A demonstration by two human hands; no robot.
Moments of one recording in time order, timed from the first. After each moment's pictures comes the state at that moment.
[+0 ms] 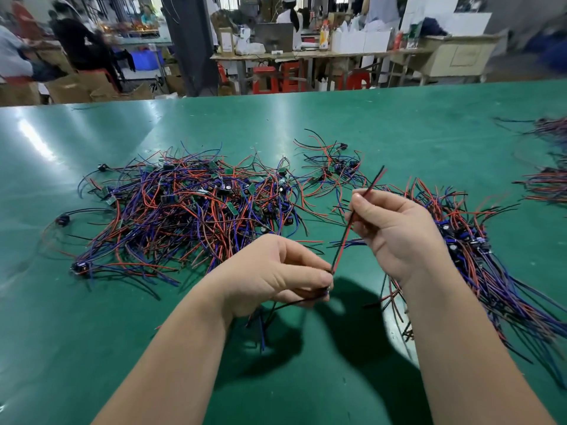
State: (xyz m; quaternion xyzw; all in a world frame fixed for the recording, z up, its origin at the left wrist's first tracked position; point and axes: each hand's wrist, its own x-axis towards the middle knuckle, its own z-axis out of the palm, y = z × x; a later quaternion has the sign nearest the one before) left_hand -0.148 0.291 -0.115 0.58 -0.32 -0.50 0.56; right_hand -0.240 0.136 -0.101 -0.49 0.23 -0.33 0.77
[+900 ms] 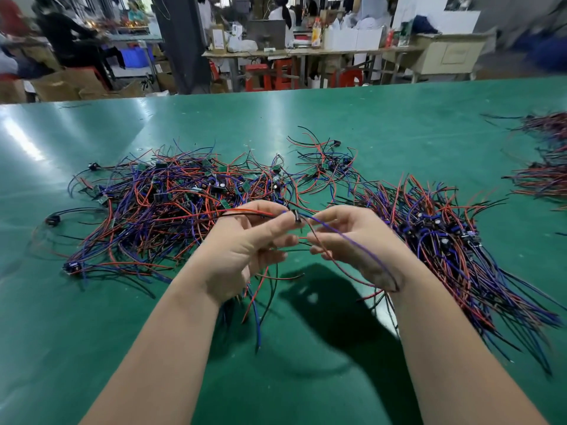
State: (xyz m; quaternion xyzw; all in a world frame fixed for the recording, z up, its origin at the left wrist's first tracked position) left_hand -0.138 0.294 -0.104 0.51 -0.25 -0.38 0.73; right_hand -0.234 0.143 -0.122 -0.67 0.20 -0.16 0.69
